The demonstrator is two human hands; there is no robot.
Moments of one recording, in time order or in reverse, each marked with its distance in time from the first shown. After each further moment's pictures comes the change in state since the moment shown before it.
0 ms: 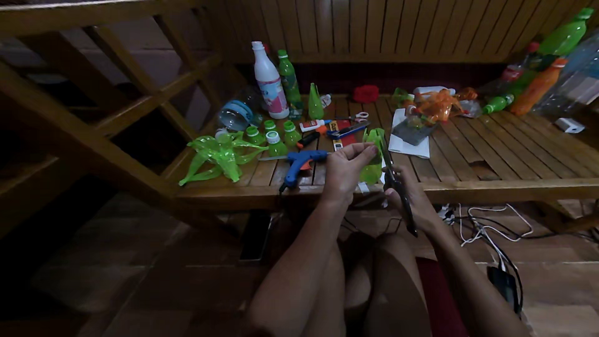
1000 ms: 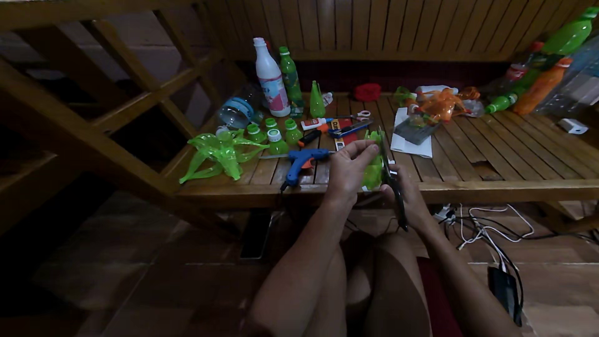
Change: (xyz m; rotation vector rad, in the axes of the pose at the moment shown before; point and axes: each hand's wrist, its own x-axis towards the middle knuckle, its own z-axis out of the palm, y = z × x) left_hand 0.002 0.002 0.004 -0.037 0.020 -0.039; right_hand 0.007 0.006 0.016 0.018 0.056 -0.020
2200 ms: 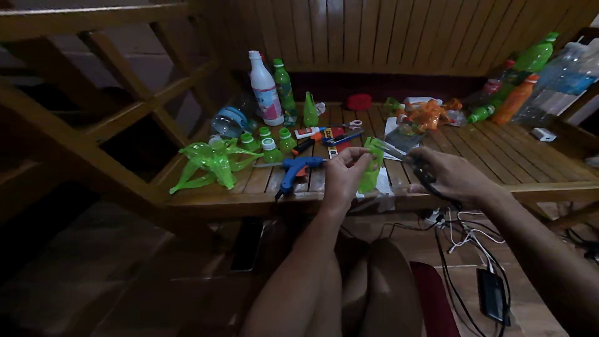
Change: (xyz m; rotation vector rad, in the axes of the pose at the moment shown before) left_hand -0.002 0.002 -0.002 0.066 -0.046 0.079; right_hand 0.030 -0.052 -0.116 -0.752 -0.299 -0.147
